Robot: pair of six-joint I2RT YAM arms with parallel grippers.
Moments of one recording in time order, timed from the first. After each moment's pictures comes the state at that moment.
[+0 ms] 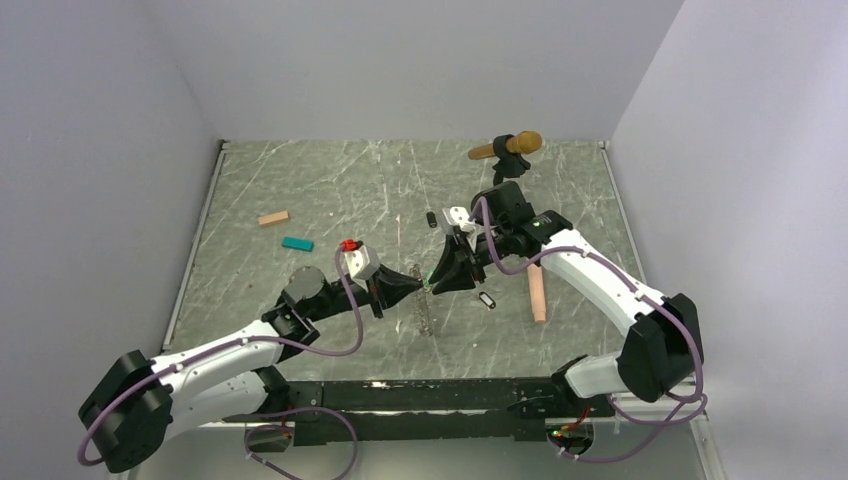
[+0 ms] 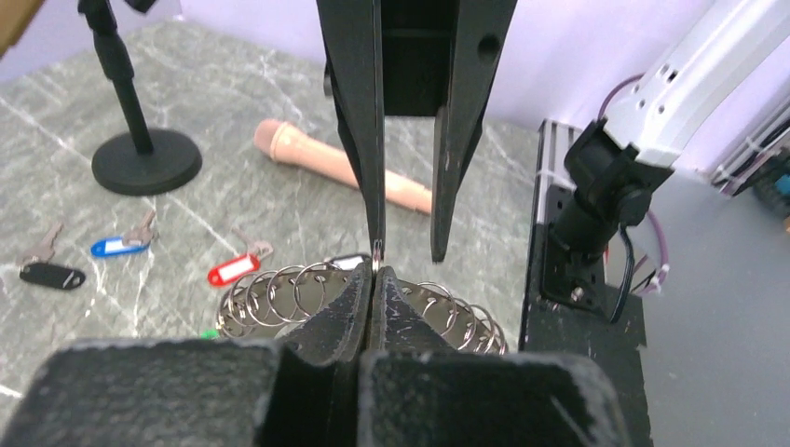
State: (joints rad) left arm -0.80 0.96 0.37 0.67 0.44 -0.19; right arm 0.53 1.38 1.11 -0.68 -1.24 -0.77
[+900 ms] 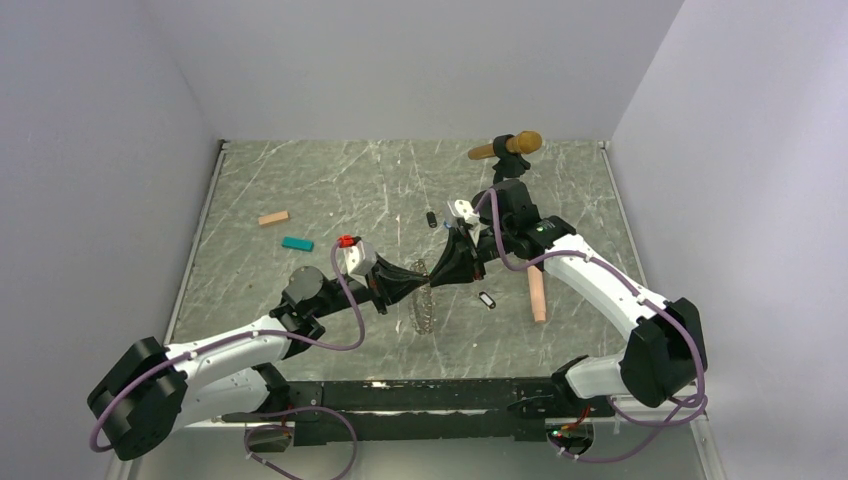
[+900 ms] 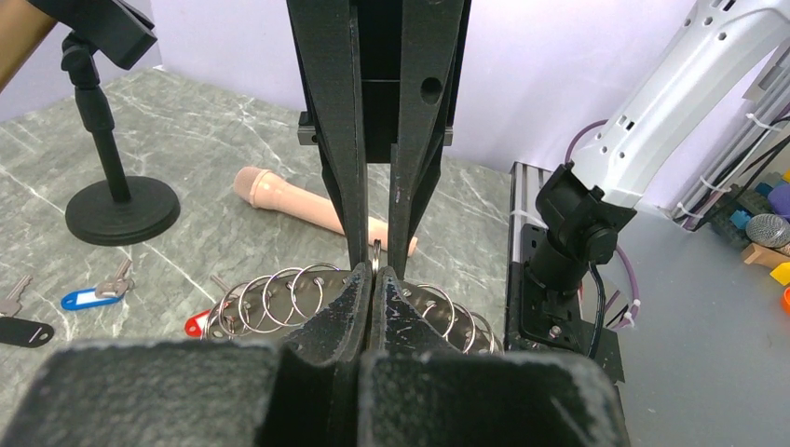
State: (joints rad) left arm -0.80 1.05 0.36 0.91 0.47 -0.29; right arm 0.52 1.35 1.03 -0.45 -1.28 -0.57
